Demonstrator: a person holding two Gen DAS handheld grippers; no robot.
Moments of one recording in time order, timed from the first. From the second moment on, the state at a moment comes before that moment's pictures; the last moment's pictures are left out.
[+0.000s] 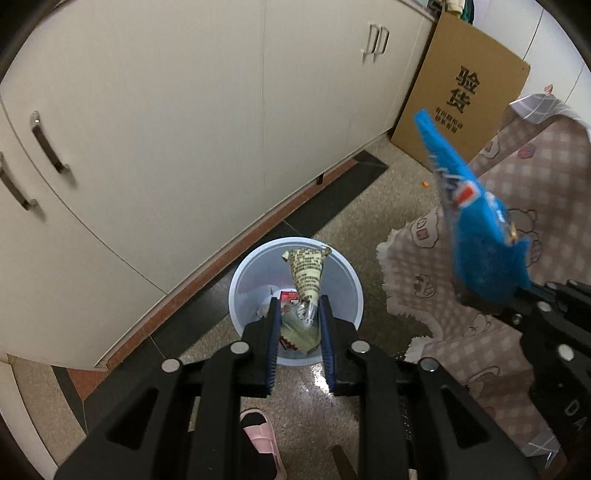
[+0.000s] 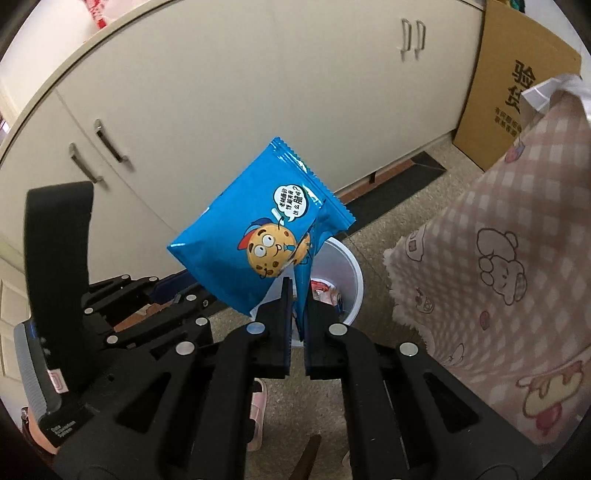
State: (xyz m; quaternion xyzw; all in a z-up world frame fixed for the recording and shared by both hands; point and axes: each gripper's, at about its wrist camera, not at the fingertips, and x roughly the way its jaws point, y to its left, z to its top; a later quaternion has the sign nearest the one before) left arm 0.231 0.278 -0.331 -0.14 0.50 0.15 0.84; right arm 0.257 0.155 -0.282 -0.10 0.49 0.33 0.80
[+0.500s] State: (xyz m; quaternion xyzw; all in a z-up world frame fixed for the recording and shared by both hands) left arm 0.241 0.274 -0.342 -0.13 0.50 0.18 0.84; right arm 0.283 0.142 -0.296 -0.08 0.49 0.31 0.81
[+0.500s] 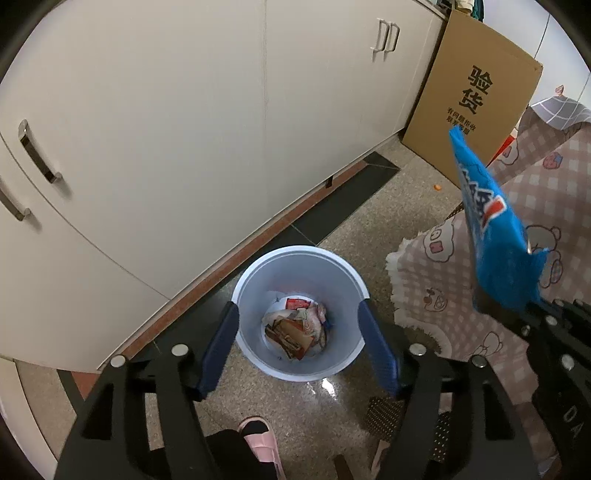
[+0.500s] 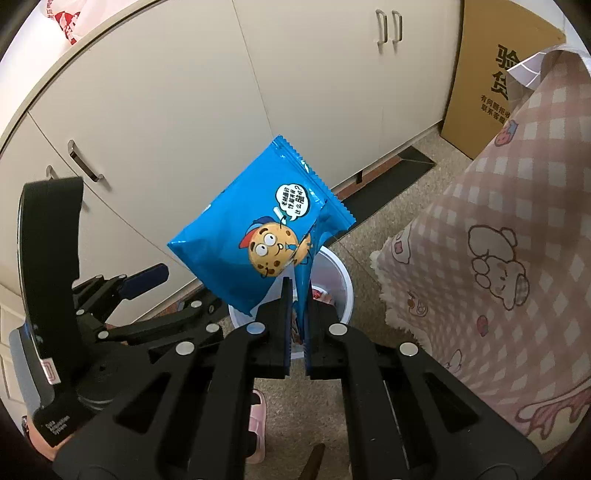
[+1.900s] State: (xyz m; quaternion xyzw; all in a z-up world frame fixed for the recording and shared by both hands) left arm 0.218 0.341 -0.412 -0.17 0.57 0.26 0.76; right arm 0.305 0.213 -0.389 -0.10 0.57 0.32 0.75
